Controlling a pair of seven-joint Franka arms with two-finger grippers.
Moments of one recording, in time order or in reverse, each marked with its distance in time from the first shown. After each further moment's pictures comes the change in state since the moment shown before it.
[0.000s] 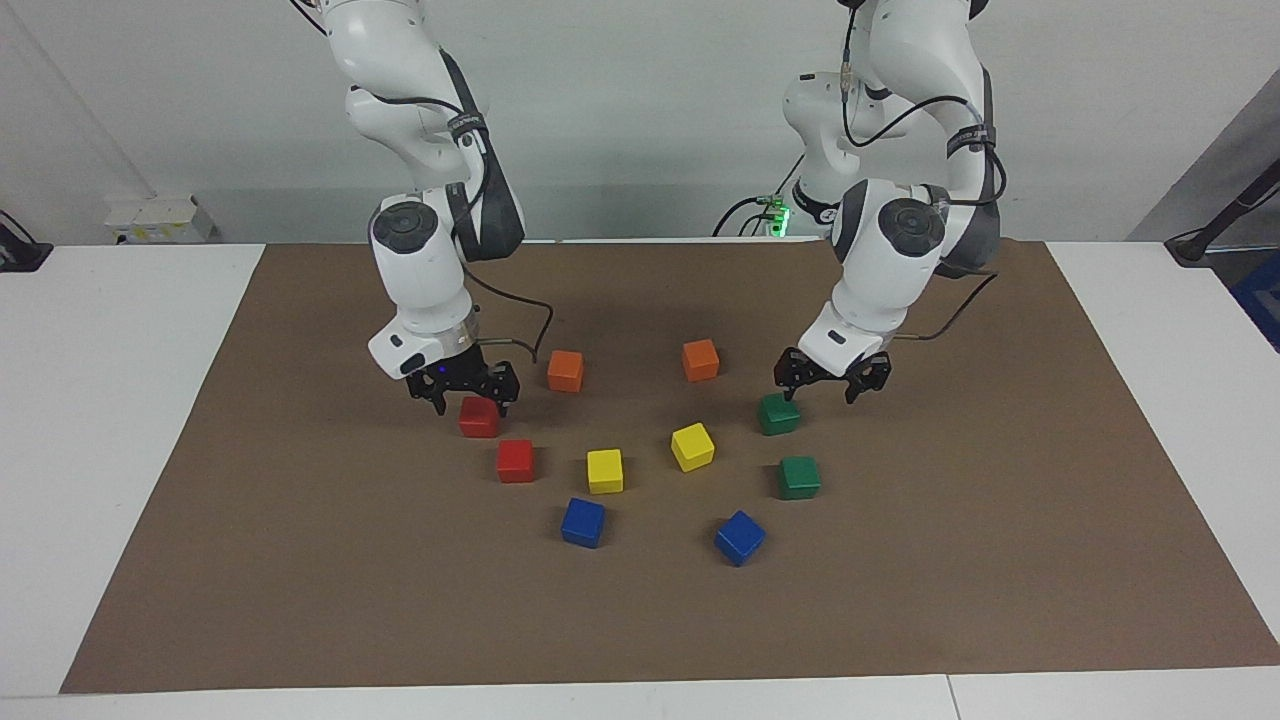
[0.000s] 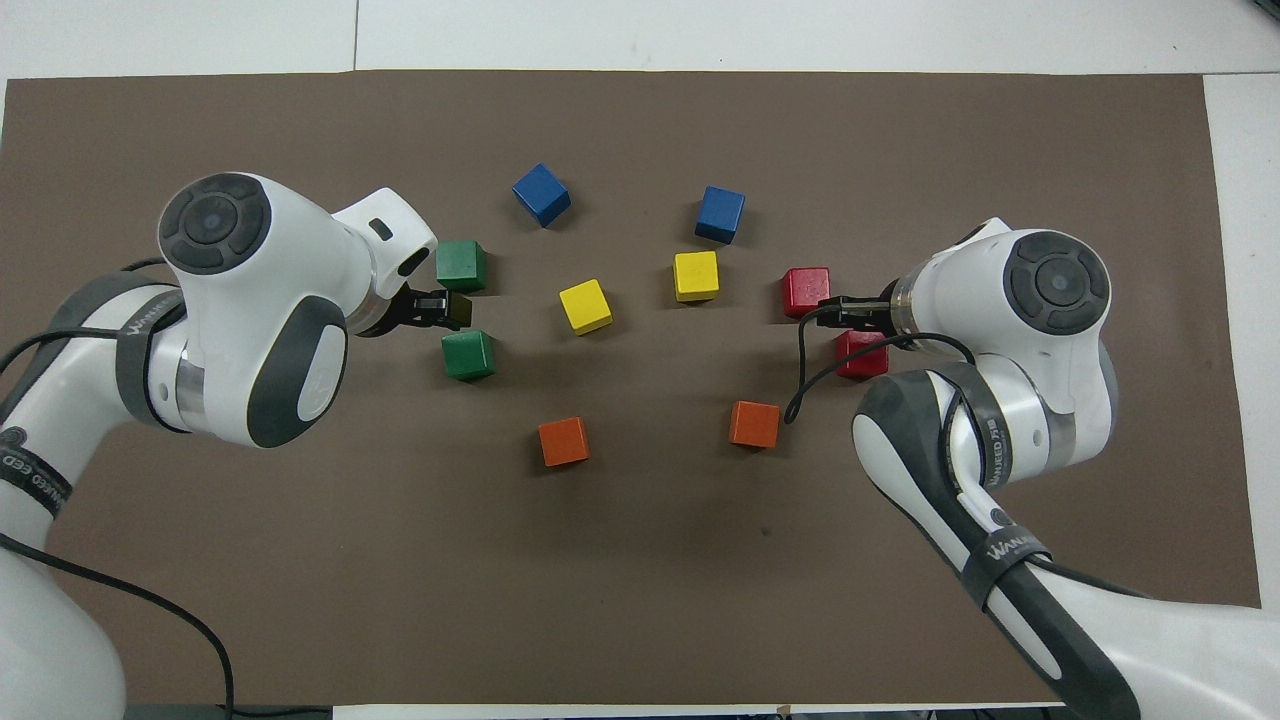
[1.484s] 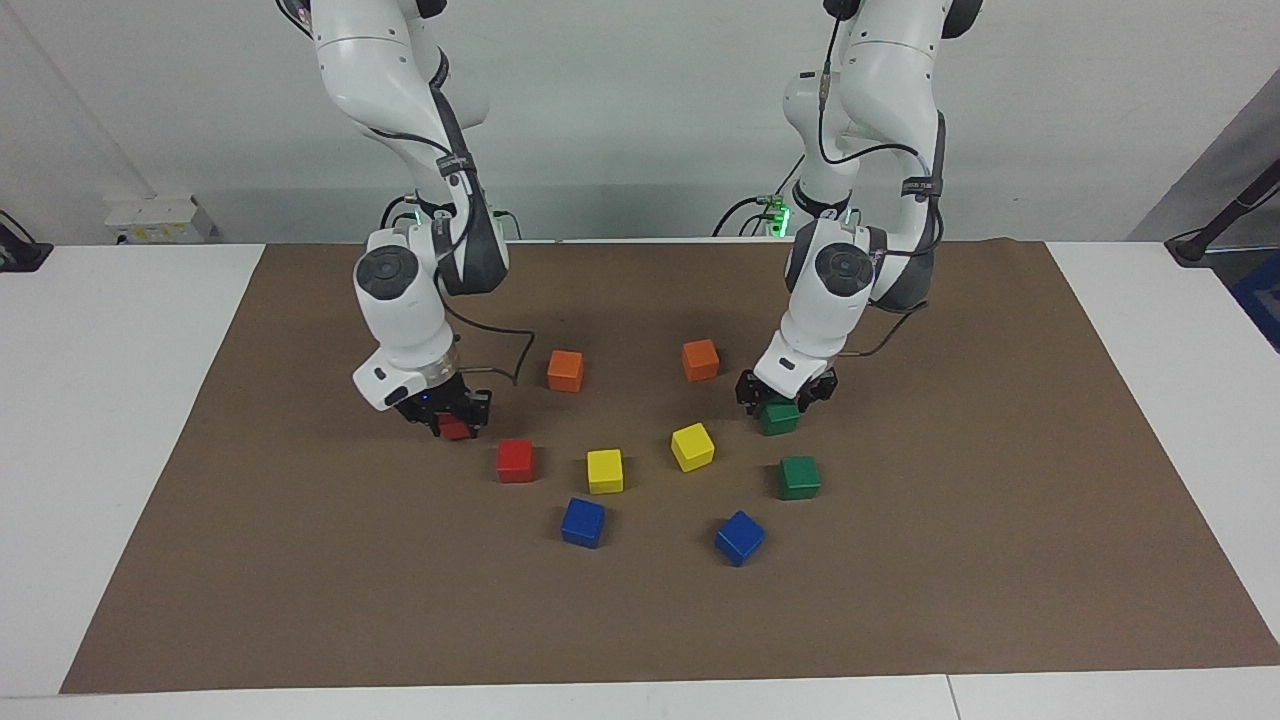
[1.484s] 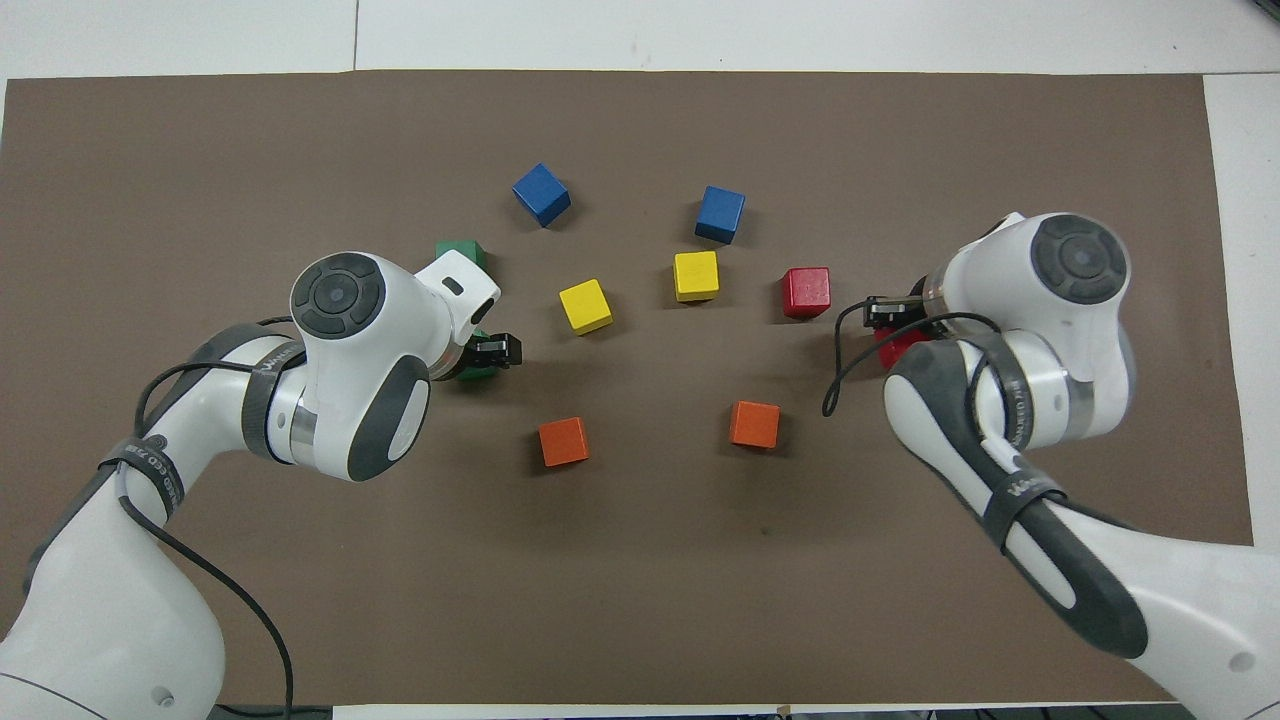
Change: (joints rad) left arm -0.078 0.064 0.002 -0.117 -0.009 0.143 -0.151; right arm -0.112 0.072 -0.012 0.053 -0.001 -0.043 -0.196
